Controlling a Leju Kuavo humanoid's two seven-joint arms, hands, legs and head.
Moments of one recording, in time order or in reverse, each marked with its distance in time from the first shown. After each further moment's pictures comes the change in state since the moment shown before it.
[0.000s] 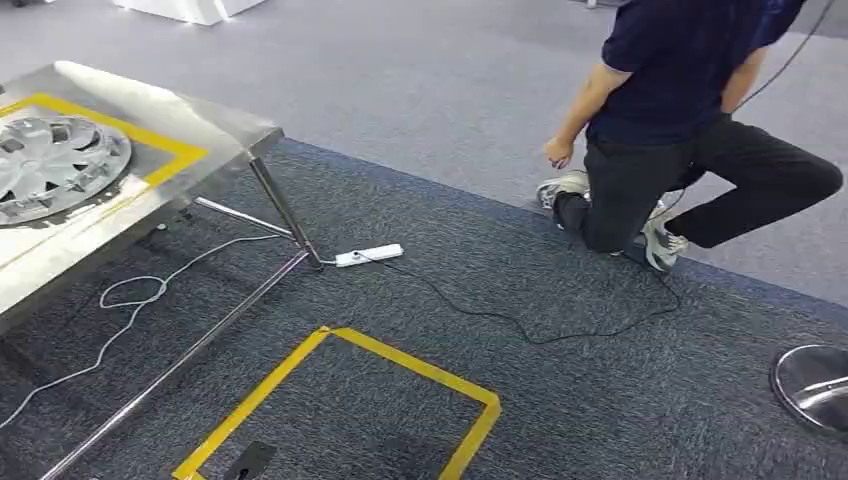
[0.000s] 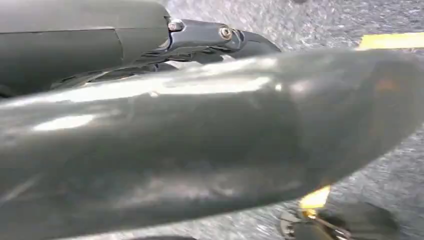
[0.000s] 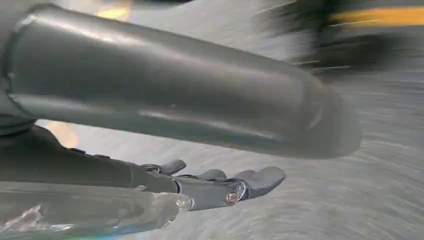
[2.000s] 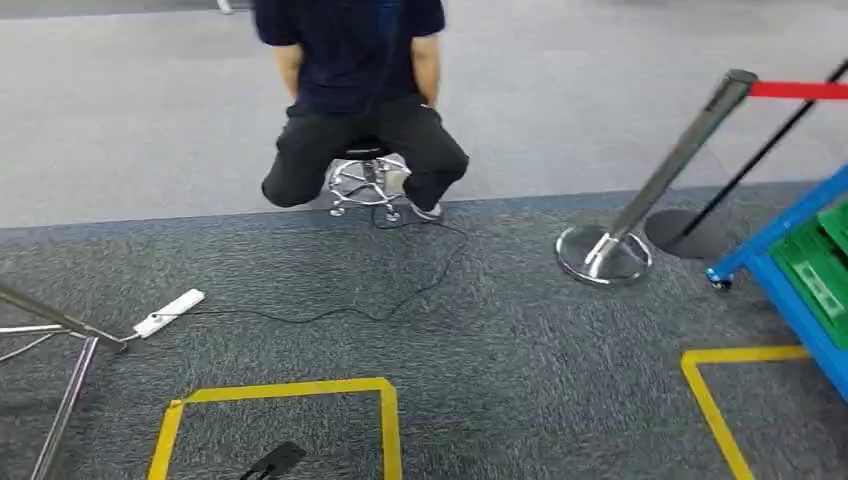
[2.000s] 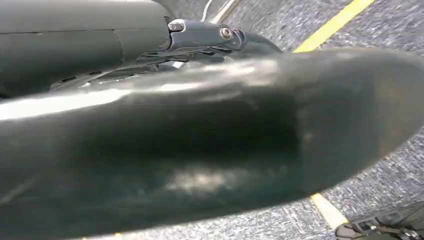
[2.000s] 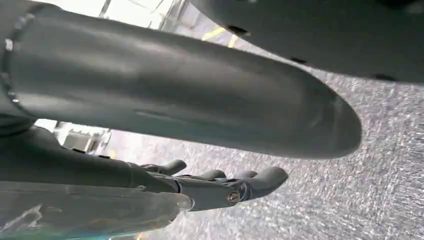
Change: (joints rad) left arm -0.042 0.007 -0.115 0.010 -0.174 -0.139 0.139; right arm 0.036 0.057 0.253 0.031 0.119 0.142 0.227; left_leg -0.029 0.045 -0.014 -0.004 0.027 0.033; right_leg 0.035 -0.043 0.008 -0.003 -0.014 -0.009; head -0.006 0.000
